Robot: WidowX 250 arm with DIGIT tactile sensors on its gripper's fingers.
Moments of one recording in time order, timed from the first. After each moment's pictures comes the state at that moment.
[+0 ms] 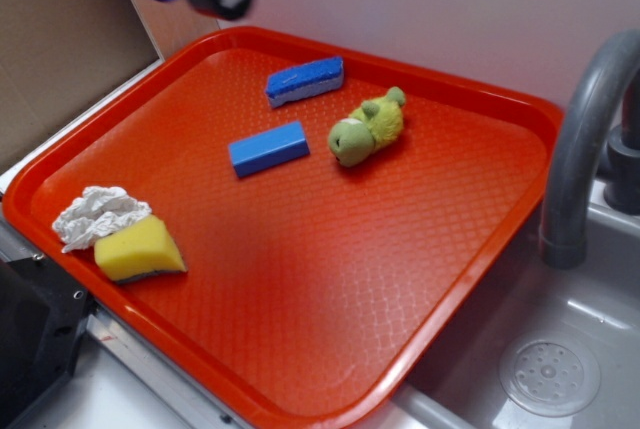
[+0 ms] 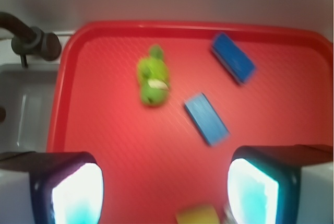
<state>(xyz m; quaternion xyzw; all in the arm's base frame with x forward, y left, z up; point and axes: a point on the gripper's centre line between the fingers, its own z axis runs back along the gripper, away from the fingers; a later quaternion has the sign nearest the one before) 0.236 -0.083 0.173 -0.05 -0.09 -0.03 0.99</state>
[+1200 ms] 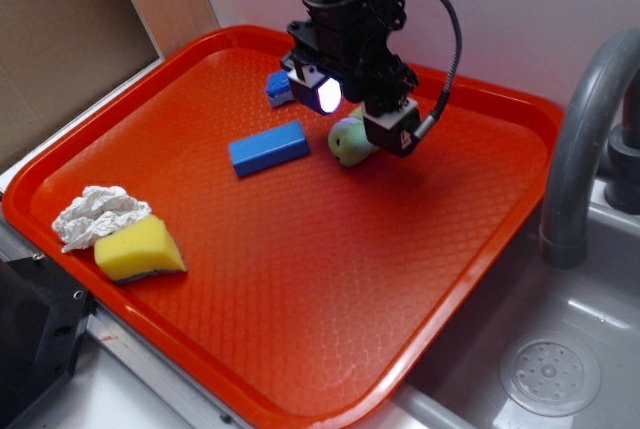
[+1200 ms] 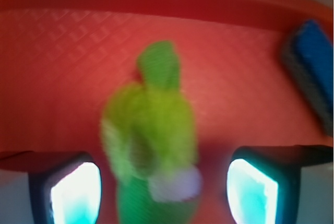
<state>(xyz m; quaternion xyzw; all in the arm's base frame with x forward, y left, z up) 0.298 -0.110 0.046 0.04 -0.02 -0.03 1.00</state>
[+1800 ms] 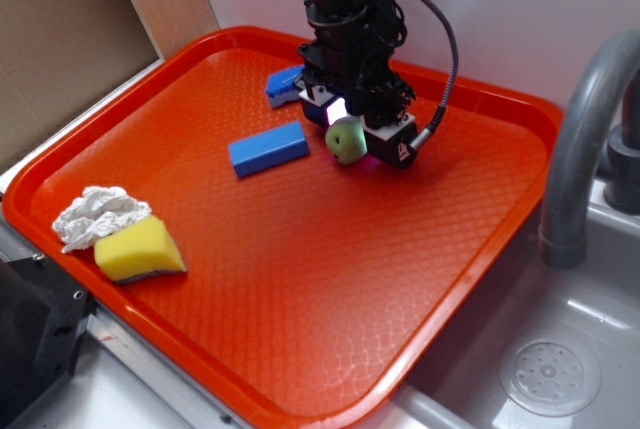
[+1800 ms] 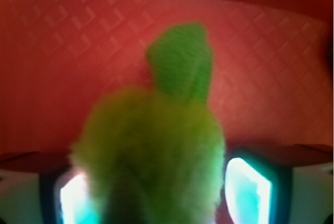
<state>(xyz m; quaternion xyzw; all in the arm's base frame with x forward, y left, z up) 0.305 -0.102 0.027 0.01 -0.01 -0.04 1.00</state>
